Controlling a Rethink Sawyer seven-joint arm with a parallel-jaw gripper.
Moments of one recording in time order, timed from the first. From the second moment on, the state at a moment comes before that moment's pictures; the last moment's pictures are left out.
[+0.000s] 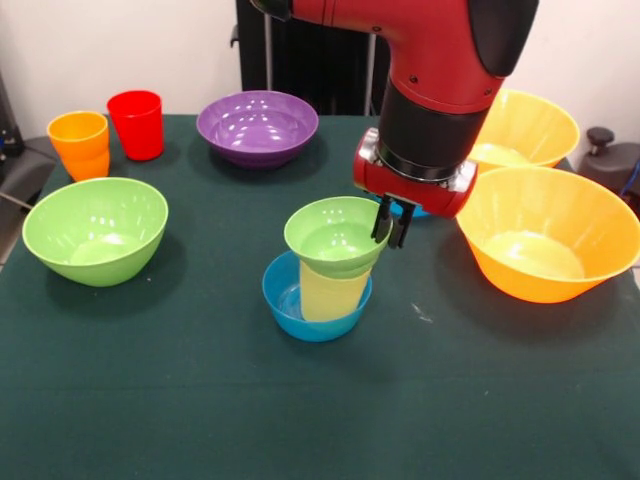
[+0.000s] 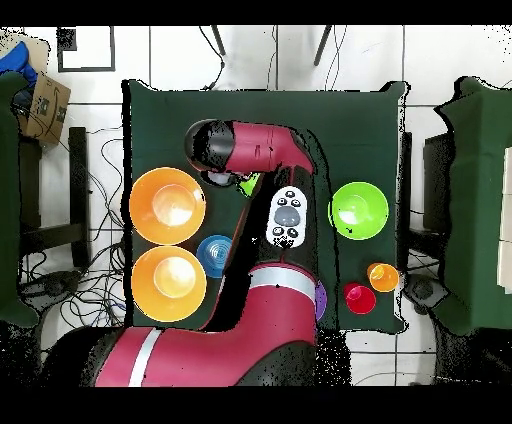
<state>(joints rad) -0.05 -0.39 -0.13 1.20 0.00 0.88 2.02</state>
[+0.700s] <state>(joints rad) -0.03 -0.38 -0.16 1.18 0.00 0.88 2.02</state>
